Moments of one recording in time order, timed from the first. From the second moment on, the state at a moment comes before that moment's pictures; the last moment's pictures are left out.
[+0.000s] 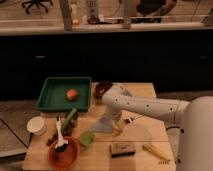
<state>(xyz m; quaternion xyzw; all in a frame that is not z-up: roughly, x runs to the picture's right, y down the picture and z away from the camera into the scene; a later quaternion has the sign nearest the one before) 0.050 0.208 0.858 -0.32 -0.15 -0.38 0.86</state>
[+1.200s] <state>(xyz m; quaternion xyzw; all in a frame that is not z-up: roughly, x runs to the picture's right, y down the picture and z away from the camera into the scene) 0.047 0.209 0.860 -0.33 -0.15 -0.39 0.85</state>
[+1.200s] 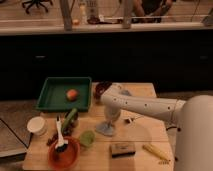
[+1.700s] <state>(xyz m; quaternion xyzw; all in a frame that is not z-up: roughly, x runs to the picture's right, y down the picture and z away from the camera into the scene) 0.050 0.208 0.860 -0.32 -0.14 -0.38 0.85</state>
